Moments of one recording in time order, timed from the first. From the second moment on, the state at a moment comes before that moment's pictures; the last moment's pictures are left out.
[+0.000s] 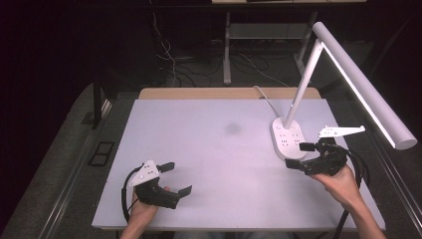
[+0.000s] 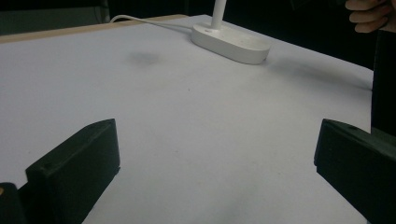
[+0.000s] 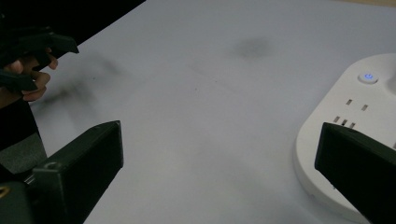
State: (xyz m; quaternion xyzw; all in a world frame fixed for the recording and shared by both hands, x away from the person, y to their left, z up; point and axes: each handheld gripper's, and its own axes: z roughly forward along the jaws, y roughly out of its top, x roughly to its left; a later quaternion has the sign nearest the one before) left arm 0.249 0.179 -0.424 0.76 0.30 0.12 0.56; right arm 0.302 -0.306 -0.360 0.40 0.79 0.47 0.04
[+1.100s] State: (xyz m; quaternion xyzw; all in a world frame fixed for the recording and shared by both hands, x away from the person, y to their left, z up) left arm 0.250 0.181 -0.424 0.76 0.30 0.12 0.56; right arm 0.372 -0.336 -0.363 0.43 0.78 0.44 0.05
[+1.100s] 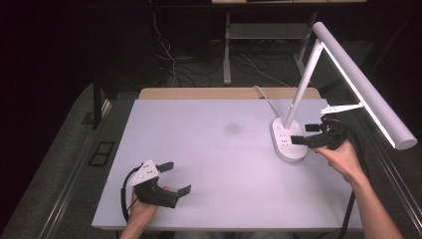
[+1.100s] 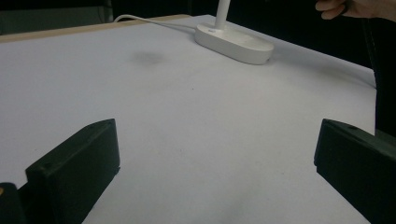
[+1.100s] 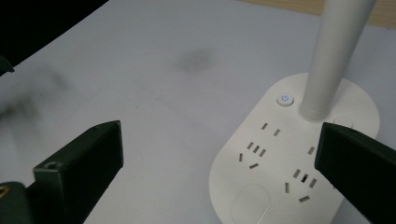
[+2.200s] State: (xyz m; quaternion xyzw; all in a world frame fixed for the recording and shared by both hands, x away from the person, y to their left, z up) left arm 0.250 0.181 -0.425 0.76 0.30 0.13 0.56; right arm 0.430 -0.363 -0.387 0.49 0.77 0.40 0.07
